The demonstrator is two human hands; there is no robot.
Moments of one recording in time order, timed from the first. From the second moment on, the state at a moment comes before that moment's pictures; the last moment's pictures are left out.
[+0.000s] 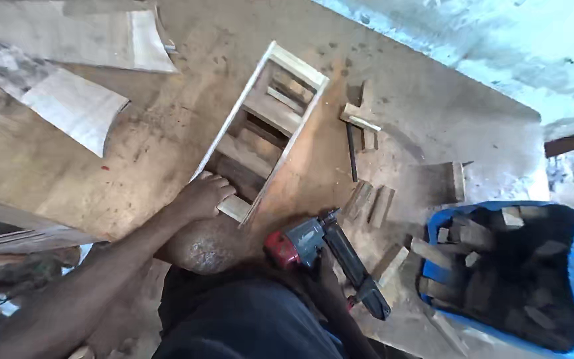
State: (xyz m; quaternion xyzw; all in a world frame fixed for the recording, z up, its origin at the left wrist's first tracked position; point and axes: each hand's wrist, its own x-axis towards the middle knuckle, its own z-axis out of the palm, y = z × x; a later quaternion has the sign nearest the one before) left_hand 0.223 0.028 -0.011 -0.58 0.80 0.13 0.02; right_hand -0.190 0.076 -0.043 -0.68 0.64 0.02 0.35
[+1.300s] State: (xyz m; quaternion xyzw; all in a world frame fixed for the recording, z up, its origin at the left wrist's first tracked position) left_hand 0.171 0.136 -0.061 -0.82 0.29 0.03 -0.49; right_hand -0.054 -0.021 0.089 -0.93 0.24 -0.14 0.24
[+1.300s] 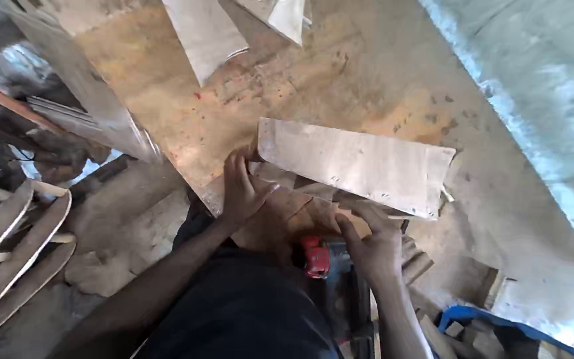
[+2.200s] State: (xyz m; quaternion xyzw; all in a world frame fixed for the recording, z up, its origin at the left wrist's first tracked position) left_hand 0.228 0.086 -0.072 -0.73 0.35 0.13 -0.57; right_hand 0.090 -0.015 0.022 -0.97 0.16 -0.17 0.09
